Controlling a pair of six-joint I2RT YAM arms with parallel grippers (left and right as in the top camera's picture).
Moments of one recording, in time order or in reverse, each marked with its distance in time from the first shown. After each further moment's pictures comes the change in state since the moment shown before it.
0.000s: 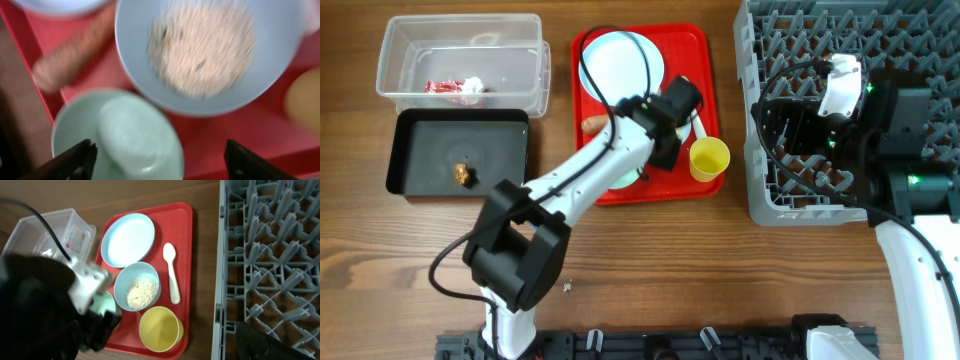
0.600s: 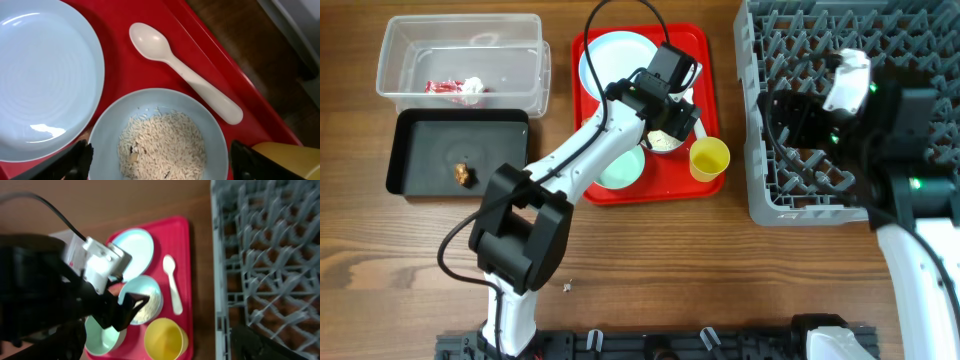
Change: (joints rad) left arm 0.070 0.076 0.056 0.322 0.211 0.292; right arm 0.000 -0.042 0.000 0.050 0.038 0.092
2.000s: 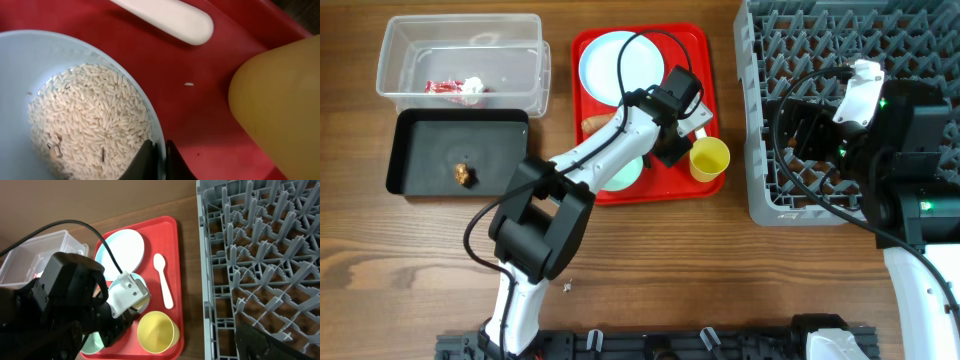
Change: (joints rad) left arm -0.032 0.091 0.000 -0.170 0.092 0.251; right arm 0.000 -0.049 0.000 -0.066 0.052 0.000
